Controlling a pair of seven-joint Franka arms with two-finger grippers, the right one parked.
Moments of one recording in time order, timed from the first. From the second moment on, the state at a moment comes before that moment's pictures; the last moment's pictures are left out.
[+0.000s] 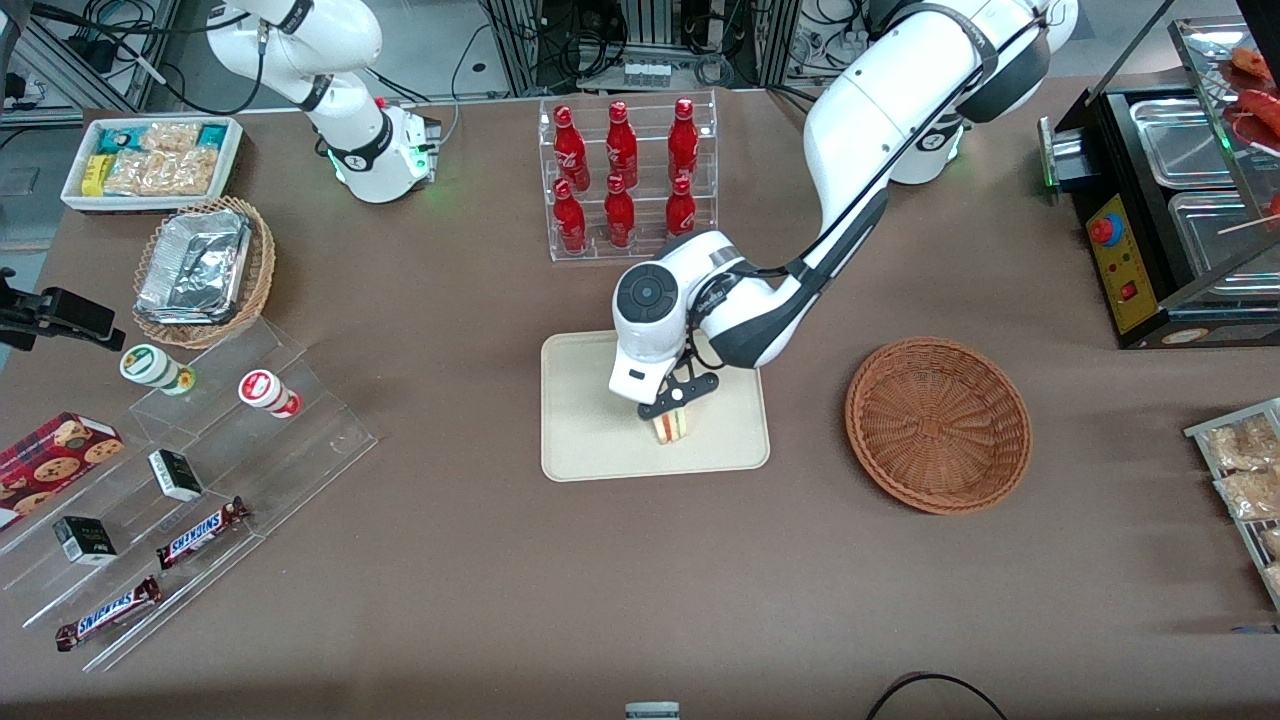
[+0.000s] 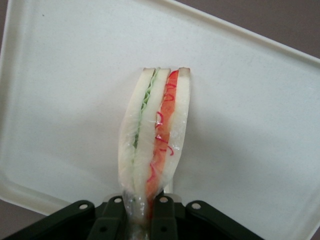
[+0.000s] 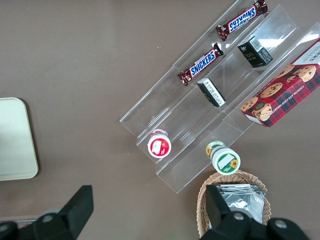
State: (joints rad) arm -0.44 0.81 -0.46 -1.45 0.31 2.10 -1.38
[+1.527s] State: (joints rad) arm -0.04 0.34 -0.47 -1.50 0.15 1.59 -0.66
